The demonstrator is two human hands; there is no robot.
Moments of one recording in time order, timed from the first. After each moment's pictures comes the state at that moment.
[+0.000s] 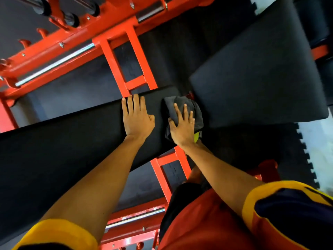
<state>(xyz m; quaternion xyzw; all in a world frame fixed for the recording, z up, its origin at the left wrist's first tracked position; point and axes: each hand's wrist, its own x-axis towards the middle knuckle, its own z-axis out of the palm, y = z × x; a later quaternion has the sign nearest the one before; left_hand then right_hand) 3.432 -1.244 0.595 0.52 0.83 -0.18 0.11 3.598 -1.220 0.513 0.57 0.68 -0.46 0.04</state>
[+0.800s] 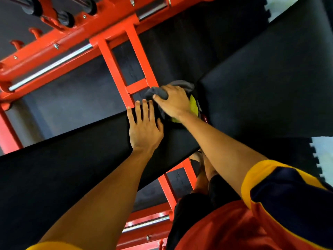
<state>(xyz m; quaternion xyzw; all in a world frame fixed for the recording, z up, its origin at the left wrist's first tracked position) 3.427 -1.232 0.564 0.54 0.81 -0.21 0.10 3.498 -1.102 0.501 0.50 0.77 -0.40 -0.05</state>
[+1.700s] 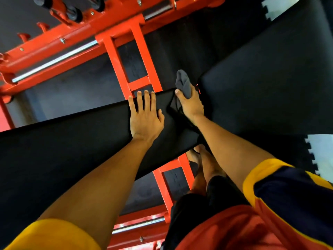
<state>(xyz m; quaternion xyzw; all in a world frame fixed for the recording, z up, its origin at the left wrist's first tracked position) 3.429 -1.234 0.561 0.55 0.81 -0.22 0.07 3.557 -1.115 0.469 0.63 0.56 -0.54 -0.02</state>
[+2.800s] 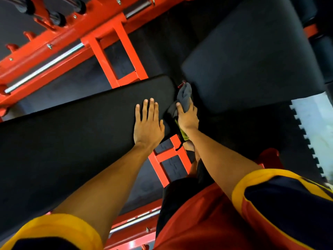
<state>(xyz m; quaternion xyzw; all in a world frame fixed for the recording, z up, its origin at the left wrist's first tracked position) 3.489 -1.296 0.564 0.63 0.74 -0.22 0.10 3.622 -1.216 0.484 0.71 0.50 -0.50 0.01</state>
